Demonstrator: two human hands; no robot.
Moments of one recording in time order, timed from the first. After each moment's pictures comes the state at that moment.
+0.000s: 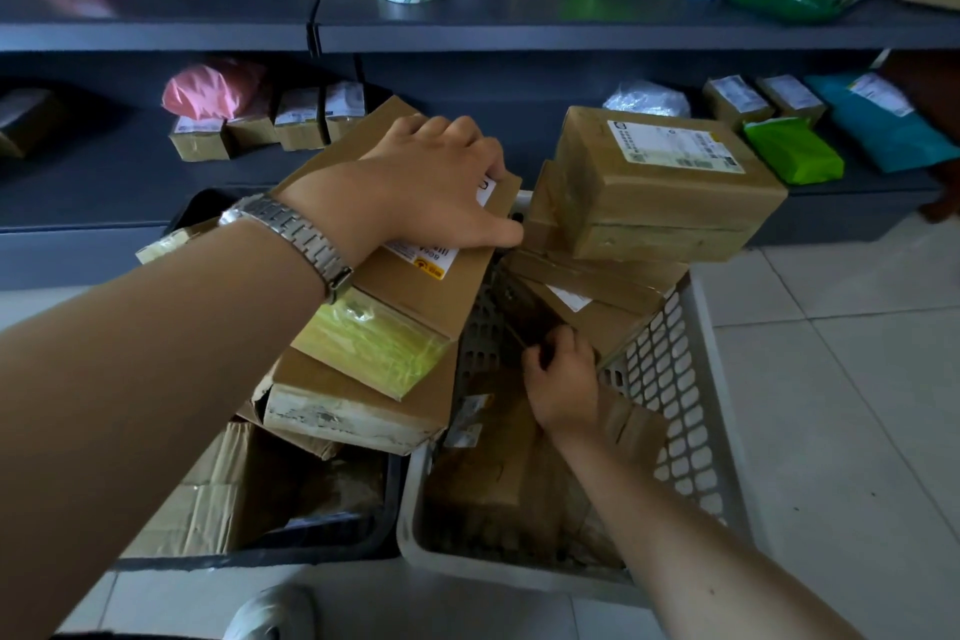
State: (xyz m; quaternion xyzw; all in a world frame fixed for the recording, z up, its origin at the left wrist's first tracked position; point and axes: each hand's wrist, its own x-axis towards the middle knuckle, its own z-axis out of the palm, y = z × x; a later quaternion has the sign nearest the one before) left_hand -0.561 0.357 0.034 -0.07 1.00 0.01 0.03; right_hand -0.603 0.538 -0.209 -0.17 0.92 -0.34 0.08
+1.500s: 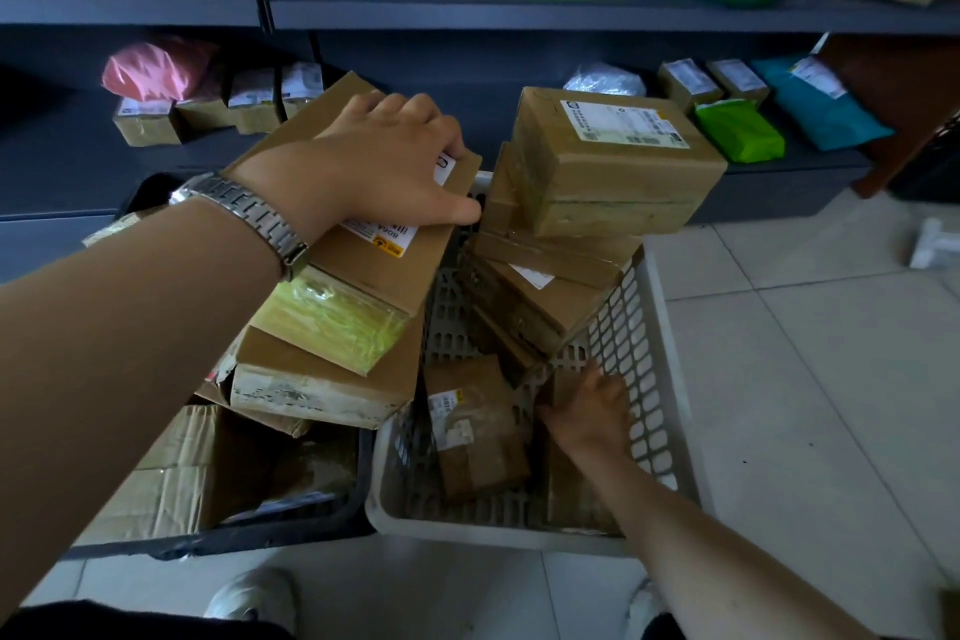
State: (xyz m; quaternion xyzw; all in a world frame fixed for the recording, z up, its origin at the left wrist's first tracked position) left_hand -0.551 0.366 0.040 -0.07 1.00 0.02 0.03; right_hand -0.587 0.619 -0.229 -0.05 0.97 -0.12 0.19
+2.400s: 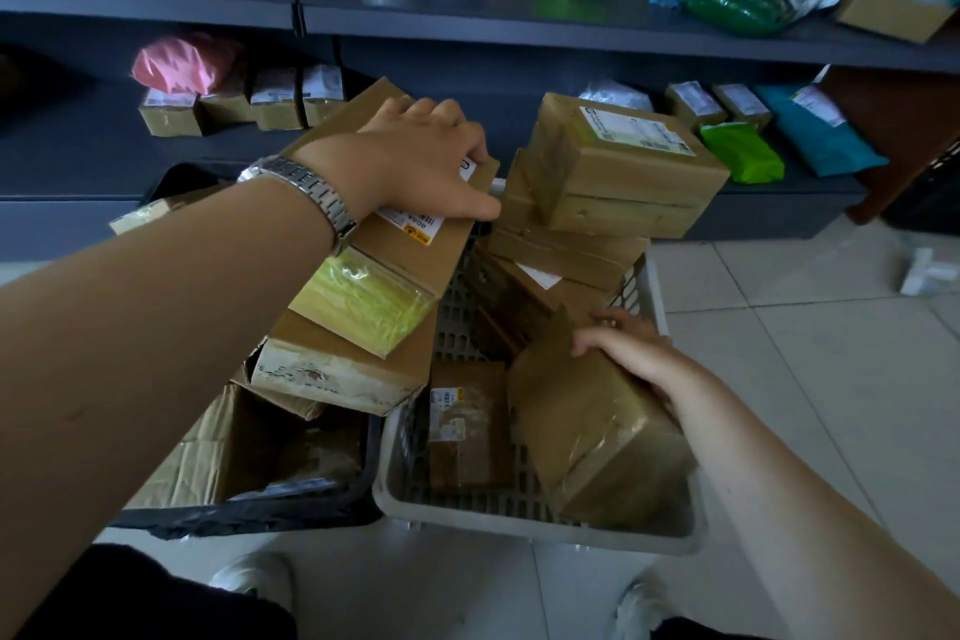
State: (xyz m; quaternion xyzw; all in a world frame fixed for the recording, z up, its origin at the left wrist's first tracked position) left_hand -0.551 0.366 0.043 -0.08 1.00 0.03 0.05; right_hand -0.641 0.625 -0.101 -0.07 0.91 -0.22 0.34
